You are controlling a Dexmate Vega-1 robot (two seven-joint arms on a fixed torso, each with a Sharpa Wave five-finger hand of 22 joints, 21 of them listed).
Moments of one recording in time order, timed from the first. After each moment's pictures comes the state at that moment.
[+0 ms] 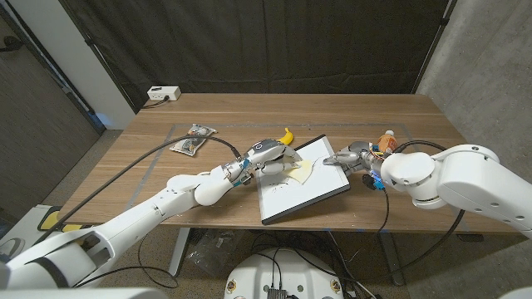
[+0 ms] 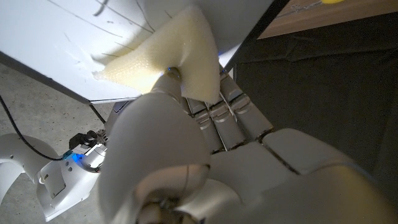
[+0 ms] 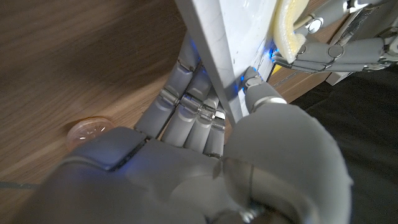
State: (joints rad) left arm 0.70 0.63 0.75 -1.35 0.79 -0.74 0.51; left_hand 1.32 0.15 0.20 -0.11 0.18 1.05 -0.02 0.25 0.19 1.05 -0.12 0.20 0.20 1.01 -0.16 0.19 0.17 0.87 -0.08 0.28 0.17; right arm -1.06 -1.05 -0.29 -2.56 0.91 -1.06 -0.55; right_hand 0.97 0.09 0.51 -0.16 0.17 0.83 0.02 0.19 0.21 1.15 -0.11 0.21 0.19 1.32 -0.21 0.23 0.20 1.12 -0.21 0.81 0.75
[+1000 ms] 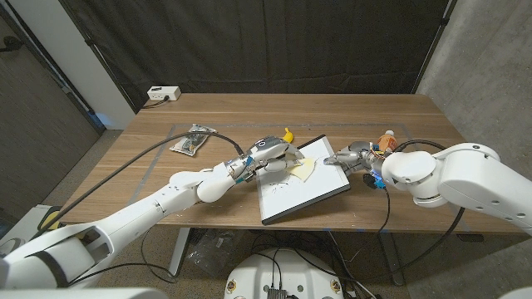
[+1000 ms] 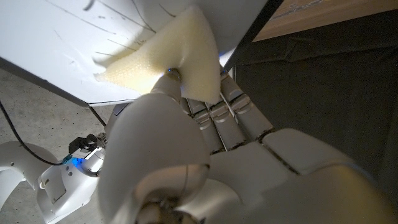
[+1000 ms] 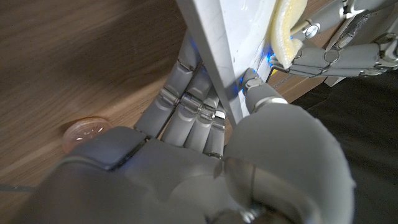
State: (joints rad) left arm 0.69 0.67 0.80 -1.40 0.74 -0.72 0.45; left_hand 1.31 0.14 0.20 -0.11 0.18 1.05 -0.02 0.24 0.19 1.05 -0.12 0.20 0.20 1.01 -0.16 0.18 0.17 0.86 -0.08 0.26 0.17; right arm -1.03 -1.07 -0.30 -2.53 0.92 -1.04 -0.53; right_hand 0.95 0.08 0.55 -0.13 0.17 0.83 0.02 0.19 0.21 1.15 -0.11 0.21 0.19 1.32 -0.21 0.23 0.20 1.12 -0.21 0.81 0.77
